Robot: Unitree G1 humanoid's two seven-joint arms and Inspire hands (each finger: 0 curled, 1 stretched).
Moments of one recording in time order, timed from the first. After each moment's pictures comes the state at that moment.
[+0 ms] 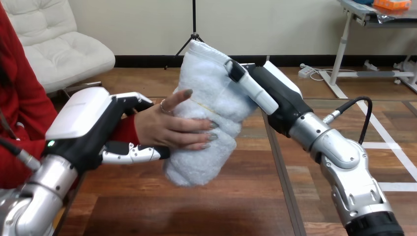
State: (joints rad) left arm 0.01 0.60 0.01 -0.12 0.51 -0.22 -0.10; right arm -0.49 -0.23 0.06 0.38 -0.01 -0.16 0.47
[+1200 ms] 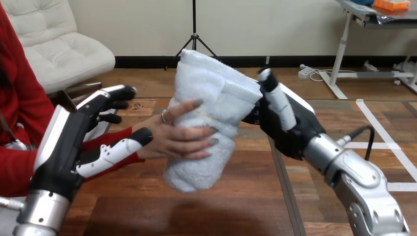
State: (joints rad) left arm 0.15 0.39 0.11 -0.08 0.12 -0.41 -0.05; right arm -0.31 -0.24 0.00 0.13 0.25 0.13 0.52
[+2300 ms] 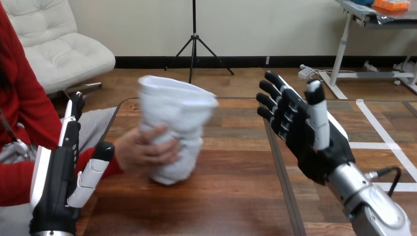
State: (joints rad) left arm 0.30 0.19 0.13 -0.07 0.08 -0.52 0.02; right arm -0.07 -0.20 -0.08 -0.05 0.36 0.12 0.43
